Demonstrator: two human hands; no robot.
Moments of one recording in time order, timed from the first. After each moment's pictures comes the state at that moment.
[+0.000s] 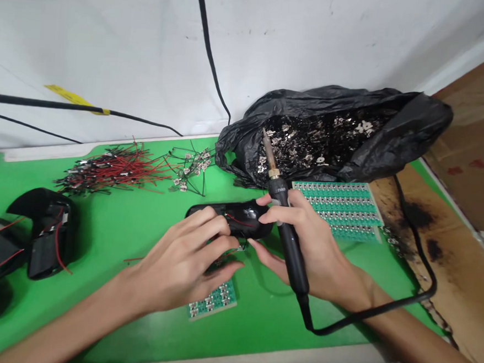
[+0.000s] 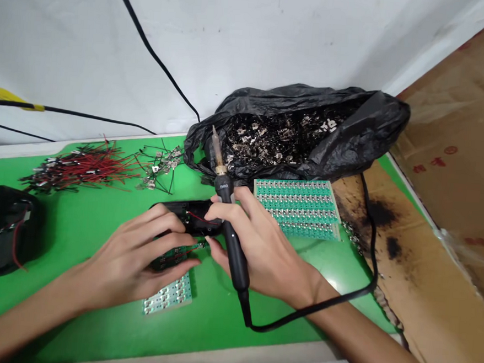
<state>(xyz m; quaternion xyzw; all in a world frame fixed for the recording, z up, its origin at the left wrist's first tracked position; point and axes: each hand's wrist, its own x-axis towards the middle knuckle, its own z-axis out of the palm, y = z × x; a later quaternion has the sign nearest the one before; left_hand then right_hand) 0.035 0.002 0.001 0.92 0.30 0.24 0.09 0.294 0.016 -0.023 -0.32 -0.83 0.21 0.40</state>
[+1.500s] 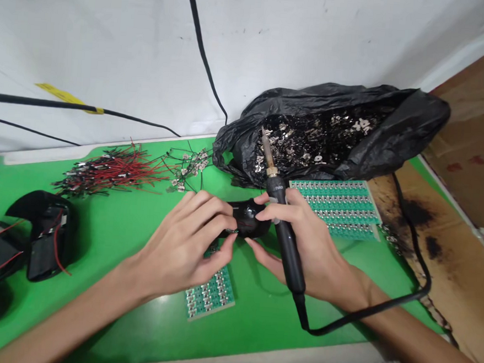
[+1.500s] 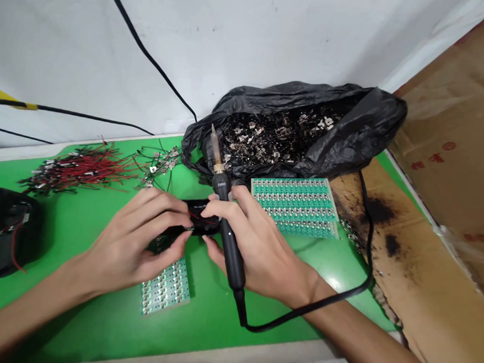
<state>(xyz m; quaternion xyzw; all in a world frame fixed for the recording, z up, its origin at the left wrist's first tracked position) 0.040 0.015 0.008 0.91 0.33 0.25 0.05 0.291 0.015 -0.023 -0.32 -0.83 0.20 0.42</state>
